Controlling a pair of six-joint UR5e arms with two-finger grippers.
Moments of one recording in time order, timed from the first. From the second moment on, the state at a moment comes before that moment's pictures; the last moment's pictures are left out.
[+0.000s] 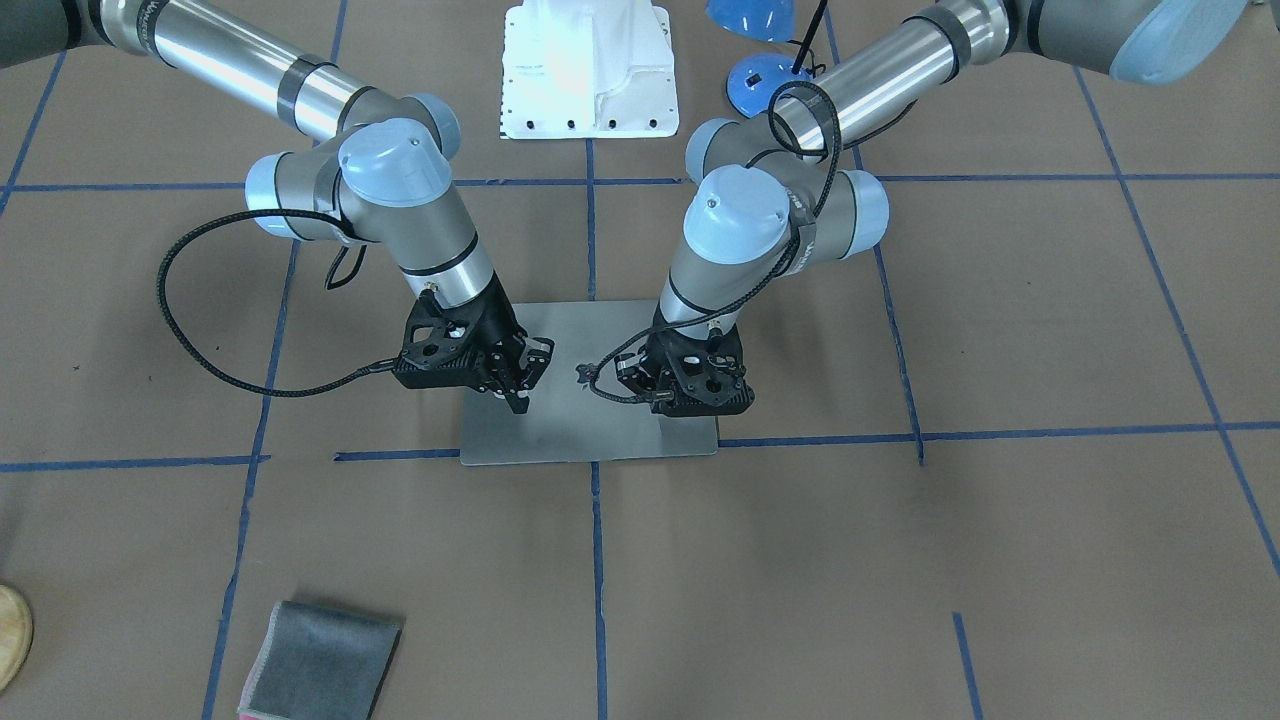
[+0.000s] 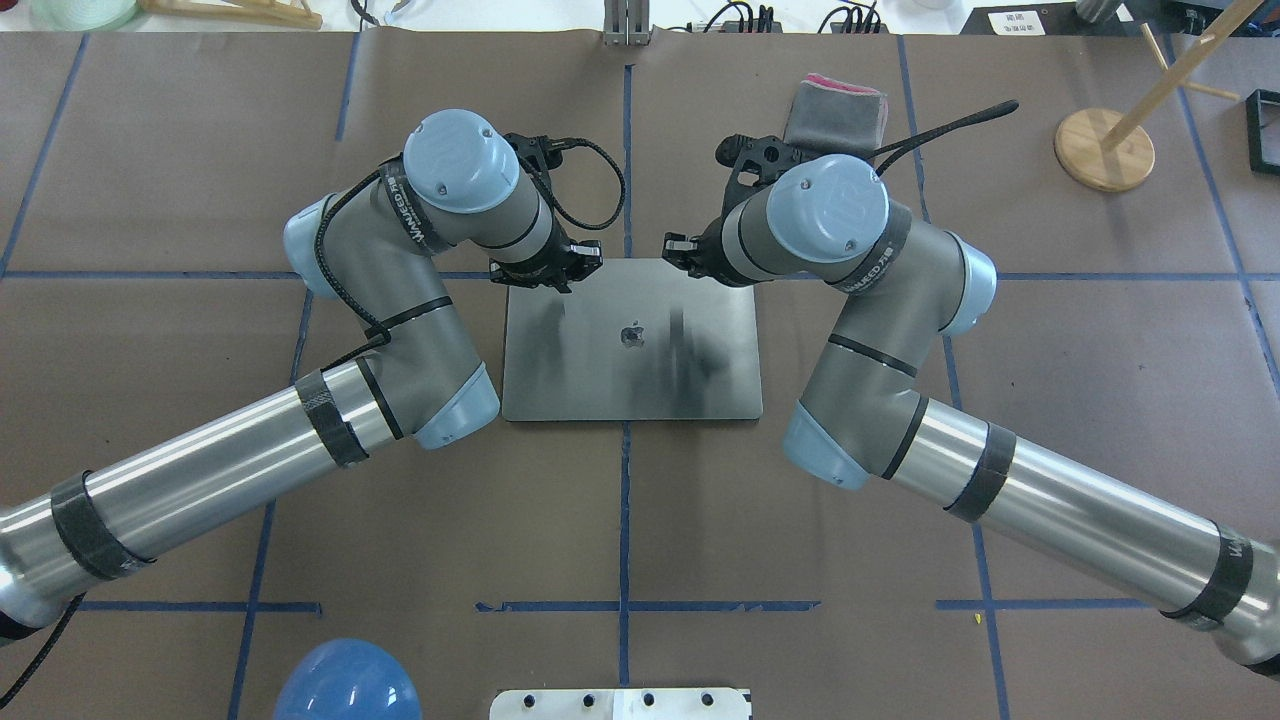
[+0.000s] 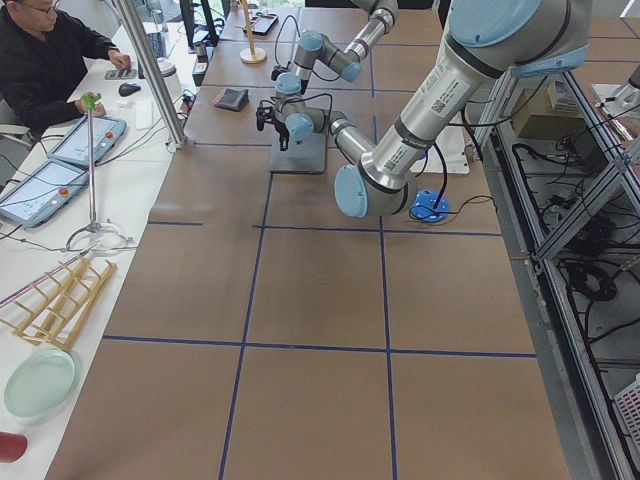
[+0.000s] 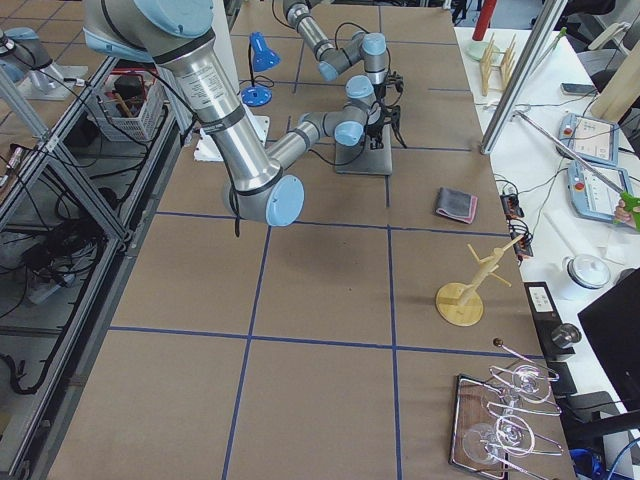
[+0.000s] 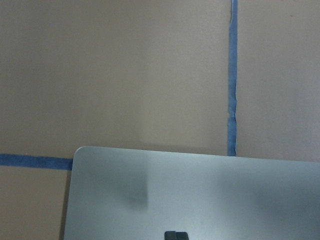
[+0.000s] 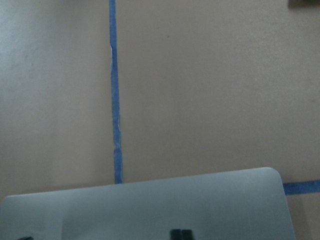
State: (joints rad) left arm -0.65 -2.39 -1.26 -1.99 -1.93 -1.27; right arm 0.64 -0.90 1.46 -1.08 1.79 1.34
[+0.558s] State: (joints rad) left arm -0.66 -2.40 -1.22 -2.02 -1.95 -1.28; right arm 0.72 -0.89 1.47 -1.08 1.91 1.35
